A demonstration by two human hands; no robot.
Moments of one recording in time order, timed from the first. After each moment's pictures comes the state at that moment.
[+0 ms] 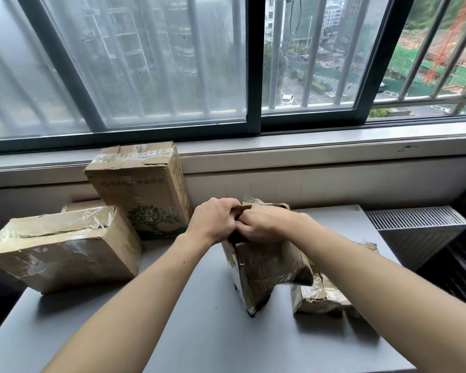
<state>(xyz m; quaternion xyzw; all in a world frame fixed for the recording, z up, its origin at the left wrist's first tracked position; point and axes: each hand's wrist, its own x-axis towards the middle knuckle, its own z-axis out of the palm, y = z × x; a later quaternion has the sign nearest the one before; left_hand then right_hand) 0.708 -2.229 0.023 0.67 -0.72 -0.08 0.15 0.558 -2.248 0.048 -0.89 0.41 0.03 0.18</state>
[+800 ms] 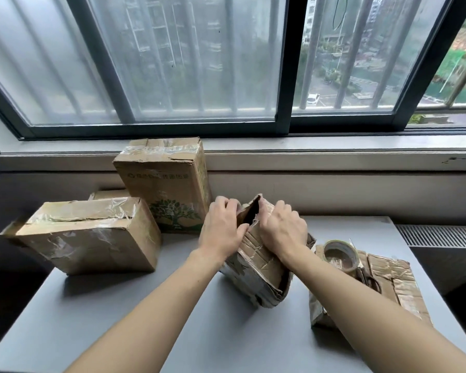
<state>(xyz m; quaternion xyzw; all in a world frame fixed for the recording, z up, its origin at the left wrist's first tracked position) 0.734 -2.215 -0.008 0.71 -0.67 -0.07 0.23 0.597 -2.264 -0.023 -0.72 0.67 -0.16 0.08</state>
